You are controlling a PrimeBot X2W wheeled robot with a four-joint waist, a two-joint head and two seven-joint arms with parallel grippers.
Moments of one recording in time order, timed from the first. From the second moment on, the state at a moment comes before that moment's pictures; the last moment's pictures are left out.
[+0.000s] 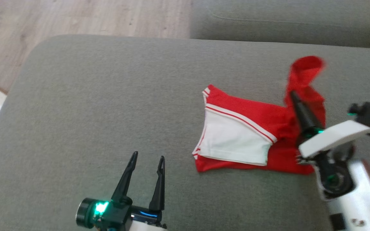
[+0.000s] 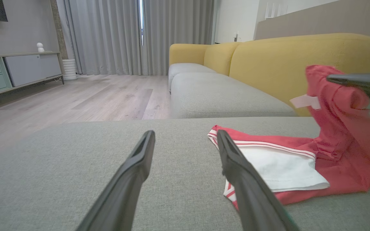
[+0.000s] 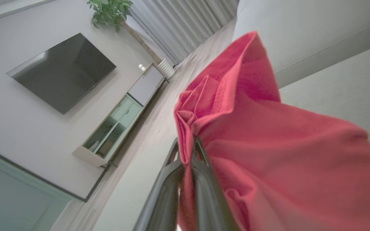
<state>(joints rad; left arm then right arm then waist) 0.05 0.06 -0.43 0.07 -0.13 0.14 -0.25 -0.25 -0.22 0.17 0.22 0.94 0.12 0.16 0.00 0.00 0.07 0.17</state>
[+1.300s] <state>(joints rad) 0.12 0.06 -0.39 0.08 -0.19 0.16 -0.25 -0.09 -0.31 0.33 0.23 0.61 0.12 -0.23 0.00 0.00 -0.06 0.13</state>
